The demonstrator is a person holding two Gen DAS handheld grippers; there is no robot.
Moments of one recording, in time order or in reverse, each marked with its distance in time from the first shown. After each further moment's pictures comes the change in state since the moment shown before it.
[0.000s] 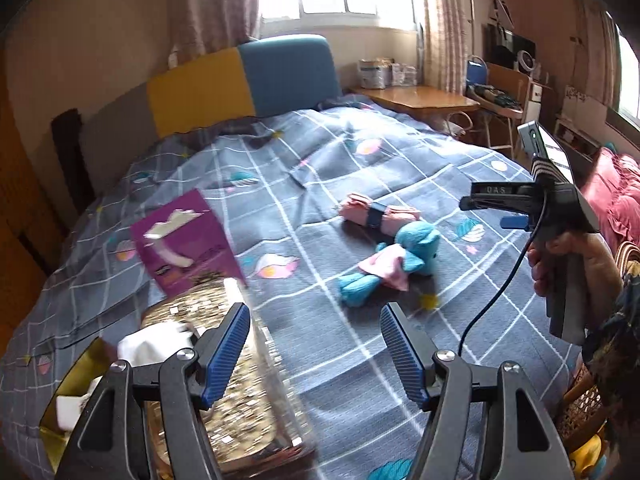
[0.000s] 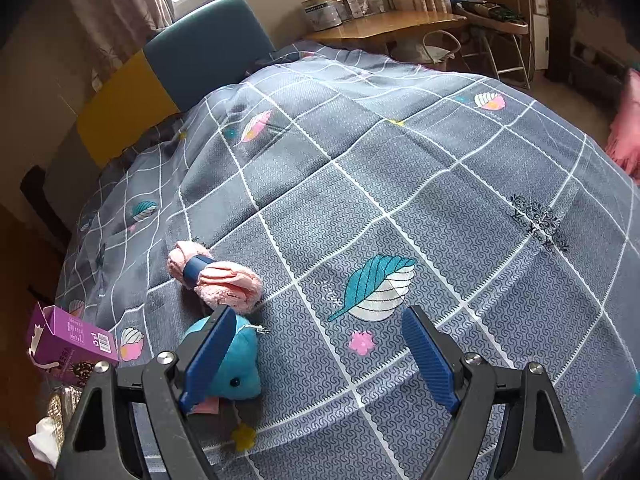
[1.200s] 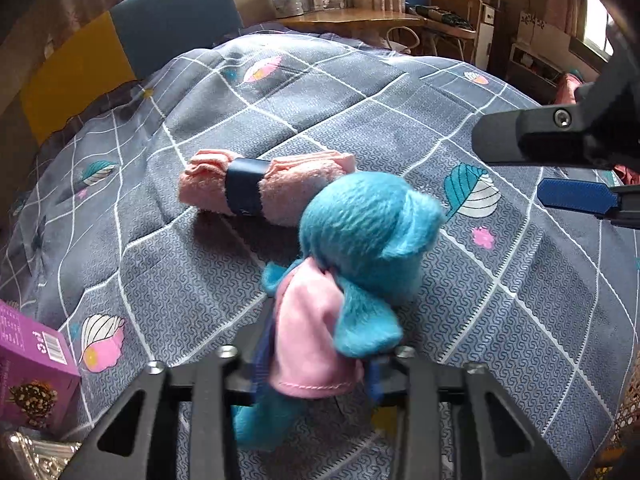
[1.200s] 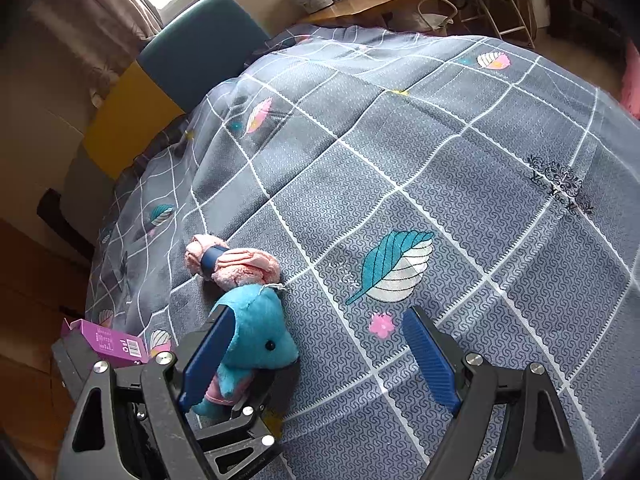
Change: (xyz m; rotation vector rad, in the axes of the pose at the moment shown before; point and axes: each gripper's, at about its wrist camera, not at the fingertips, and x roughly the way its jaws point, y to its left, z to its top) left arm 0.202 -0.099 0.038 0.177 0.190 -0.152; right arm 0.006 -0.007 -0.001 0.073 0.048 0.086
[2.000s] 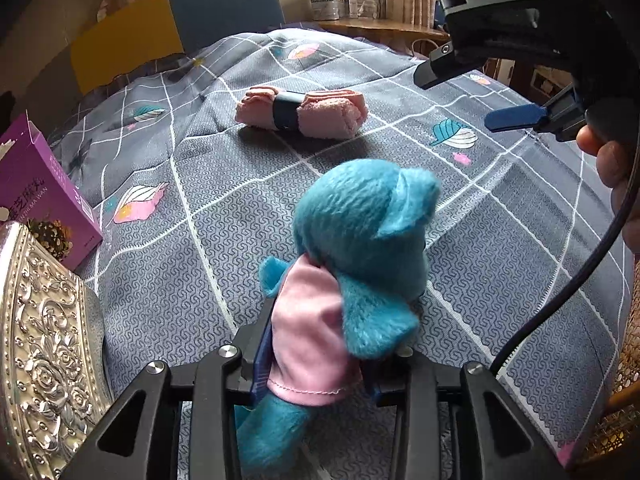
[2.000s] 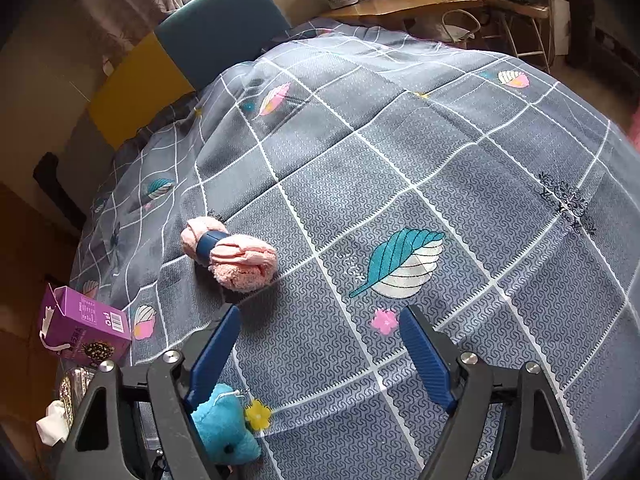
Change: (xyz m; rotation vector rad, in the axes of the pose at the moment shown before) left arm -0.050 -0.006 -0.103 -0.119 -0.041 0.017; right arm 0.010 0.017 -0.008 -0.129 0.033 -0.023
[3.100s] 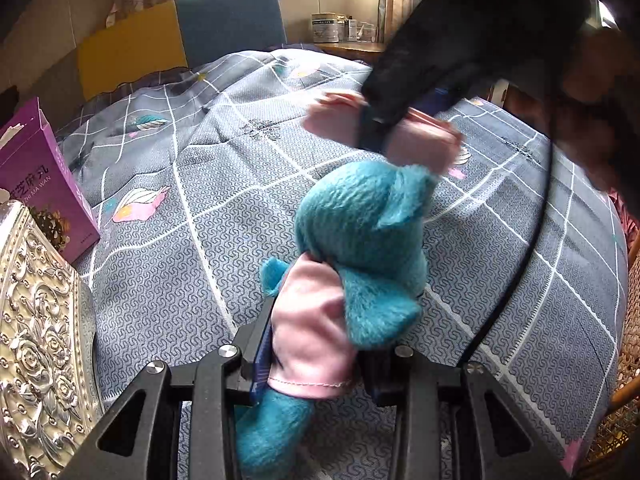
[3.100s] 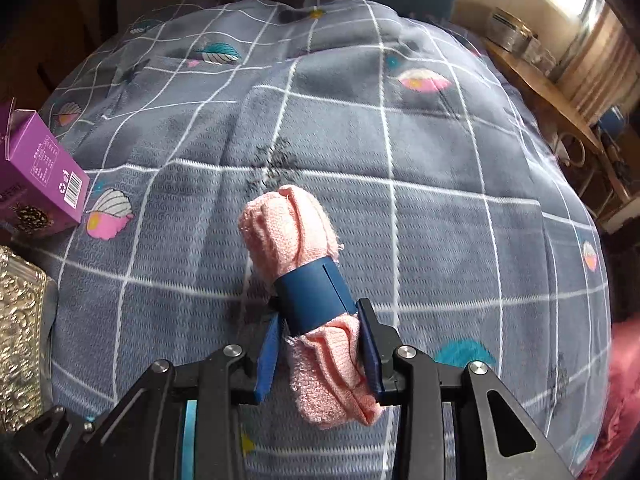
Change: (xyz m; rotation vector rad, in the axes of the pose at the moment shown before) left arm -0.002 0.003 -0.010 -0.013 -0.084 -0.020; right arm 0.057 0.066 0.017 -0.561 0.197 -0.184
